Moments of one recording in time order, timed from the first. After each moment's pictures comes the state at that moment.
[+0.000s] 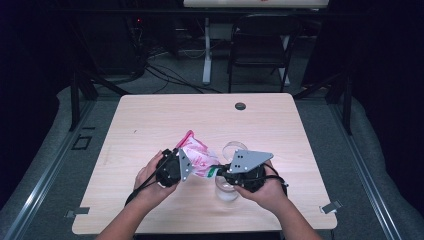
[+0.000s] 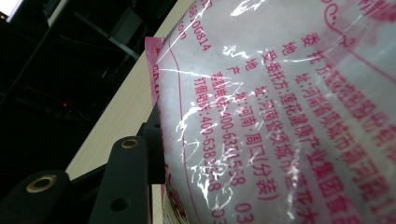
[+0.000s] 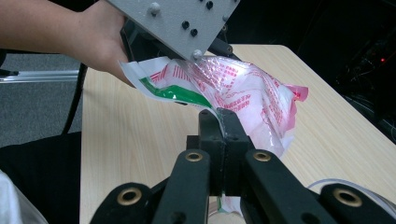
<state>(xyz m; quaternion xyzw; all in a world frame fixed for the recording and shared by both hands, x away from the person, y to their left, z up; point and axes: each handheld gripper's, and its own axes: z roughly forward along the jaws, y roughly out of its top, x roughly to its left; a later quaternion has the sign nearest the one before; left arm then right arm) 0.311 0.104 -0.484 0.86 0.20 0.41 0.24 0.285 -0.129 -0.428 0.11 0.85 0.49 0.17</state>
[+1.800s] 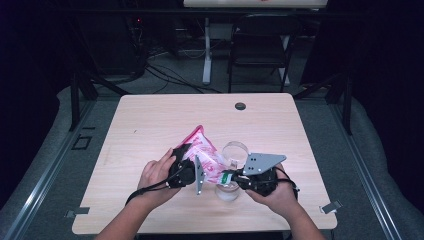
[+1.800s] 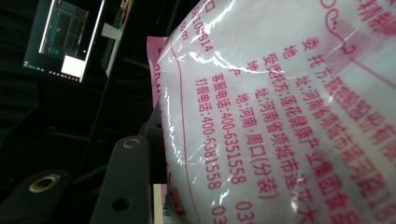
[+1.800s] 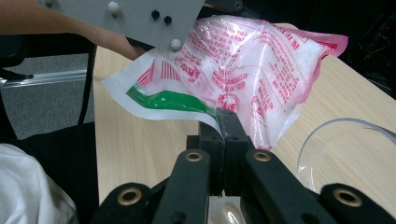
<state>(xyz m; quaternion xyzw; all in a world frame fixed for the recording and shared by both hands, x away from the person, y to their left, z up) 0.297 0.076 -0.480 0.83 0.09 0.52 0.17 0.282 -0.158 -0.441 0.14 0.85 0.48 0.14</state>
